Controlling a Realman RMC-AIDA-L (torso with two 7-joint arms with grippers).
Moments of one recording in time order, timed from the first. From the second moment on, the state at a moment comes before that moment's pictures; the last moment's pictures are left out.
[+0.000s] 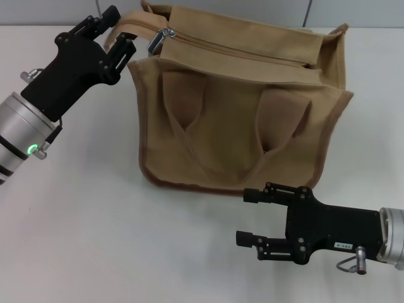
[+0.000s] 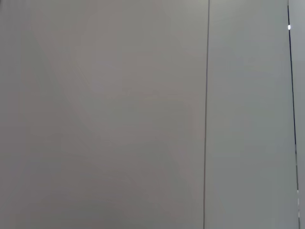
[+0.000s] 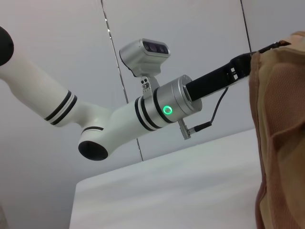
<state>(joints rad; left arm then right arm) -0.52 -2.08 0.90 0.16 1.01 1.48 -0.65 0.48 2.09 -0.75 -0.21 -1.92 -1.64 0.85</state>
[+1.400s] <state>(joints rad) -0.56 -2.08 0.92 0.18 1.02 1.65 -0.84 0.51 2.08 -0.69 -0.31 -1.56 -1.89 1.43</state>
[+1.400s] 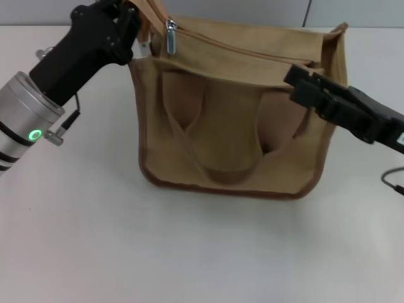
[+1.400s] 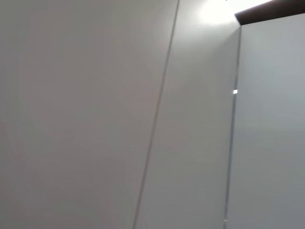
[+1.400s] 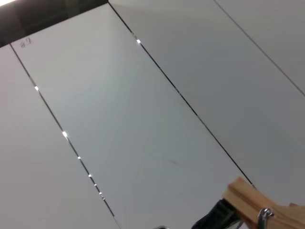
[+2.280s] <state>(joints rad) -0.58 -2.08 0.99 0.23 1.02 1.63 -0.91 0.76 2.09 -0.70 -0.17 -1.56 -1.64 1.58</state>
